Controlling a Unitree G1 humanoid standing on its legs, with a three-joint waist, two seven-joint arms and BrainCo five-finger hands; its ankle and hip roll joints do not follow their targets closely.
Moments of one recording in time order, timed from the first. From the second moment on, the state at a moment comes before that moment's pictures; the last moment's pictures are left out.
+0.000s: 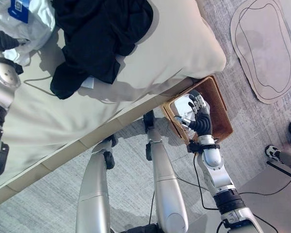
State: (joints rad) left arm -1.25 0.92 -0.49 1.06 0.35 -0.07 0.57; right arm -0.25 -0.43 0.19 0.17 0.38 -0.42 -0.14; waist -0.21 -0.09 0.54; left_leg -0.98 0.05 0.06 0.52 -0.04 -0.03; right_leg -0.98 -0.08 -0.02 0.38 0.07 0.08
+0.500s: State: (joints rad) left arm -1.29 0.92 -0.53 1.09 0.35 -0.10 0.48; right arm -0.25 -0.41 0.17 0.17 0.39 -0.42 -0.11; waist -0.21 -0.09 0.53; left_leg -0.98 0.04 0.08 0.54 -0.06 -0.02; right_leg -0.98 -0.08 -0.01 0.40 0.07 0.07
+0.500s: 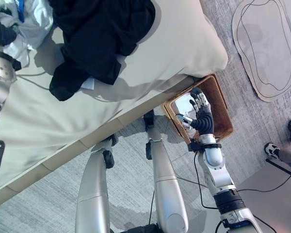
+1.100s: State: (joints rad) left arm -1.12 0.92 -0.44 0.95 0.35 -0.13 0.44; right arm -0.25 -0.42 0.16 0.19 0.40 -0.43 -0.09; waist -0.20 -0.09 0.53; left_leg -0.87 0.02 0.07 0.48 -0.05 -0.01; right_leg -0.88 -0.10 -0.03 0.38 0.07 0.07
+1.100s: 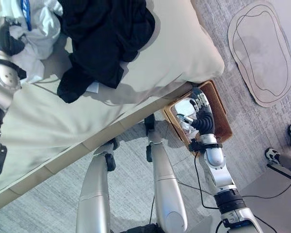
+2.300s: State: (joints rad) left arm -0.34 0.56 -0.06 -0.06 -0.08 -0.41 0.19; right arm -0.29 -0.57 0.26 0.20 -0.07 -0.34 -0.07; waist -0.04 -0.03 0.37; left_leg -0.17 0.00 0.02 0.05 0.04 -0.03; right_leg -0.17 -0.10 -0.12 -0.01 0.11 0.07
